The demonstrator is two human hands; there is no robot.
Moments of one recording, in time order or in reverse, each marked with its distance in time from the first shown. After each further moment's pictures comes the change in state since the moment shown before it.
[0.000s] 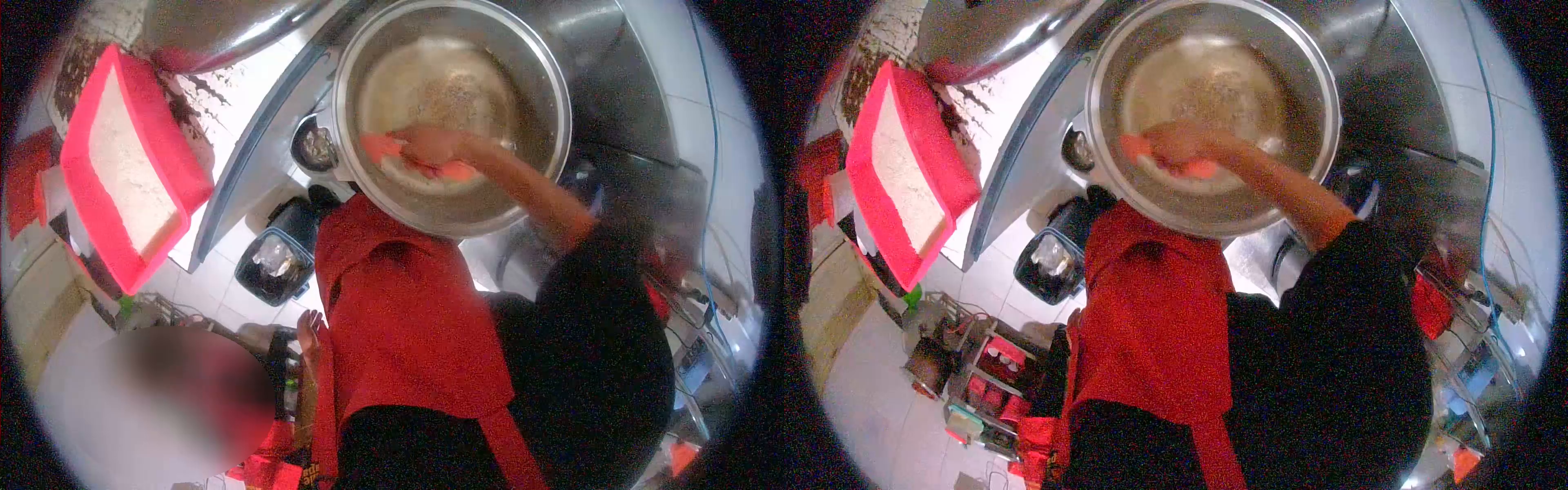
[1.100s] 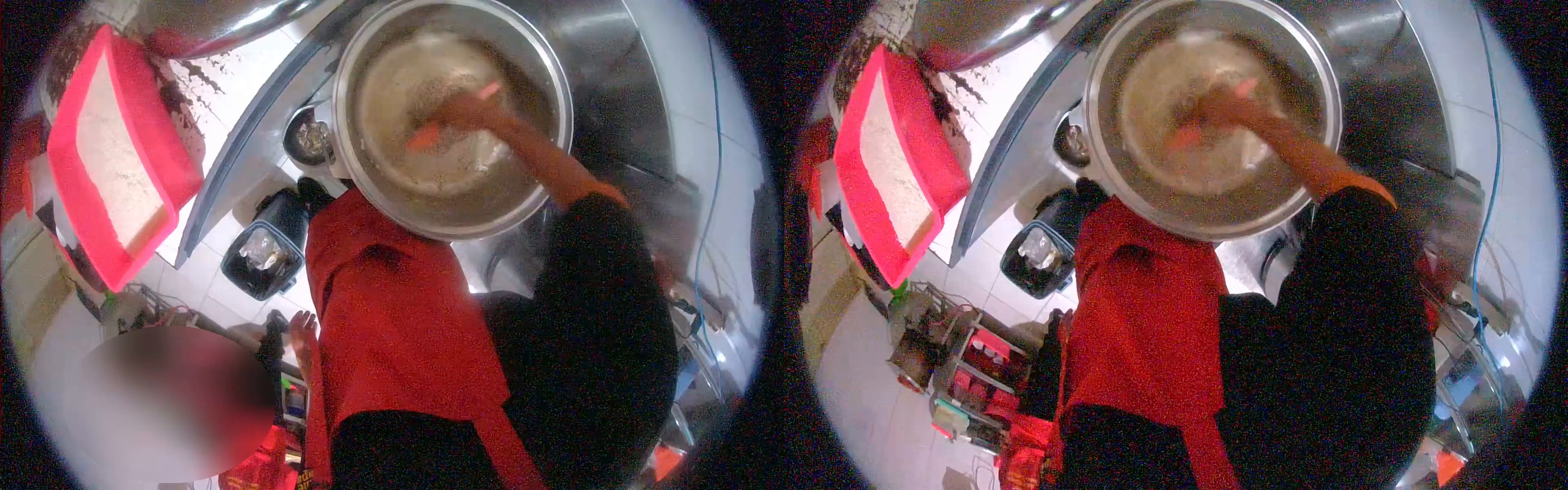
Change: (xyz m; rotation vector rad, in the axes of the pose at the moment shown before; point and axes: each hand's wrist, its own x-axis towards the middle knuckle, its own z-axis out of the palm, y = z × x) left_hand -0.016 0.079 0.017 -0.438 0.161 -0.313; right_hand 0.073 0.171 -0.063 -0.795 0.183 0.083
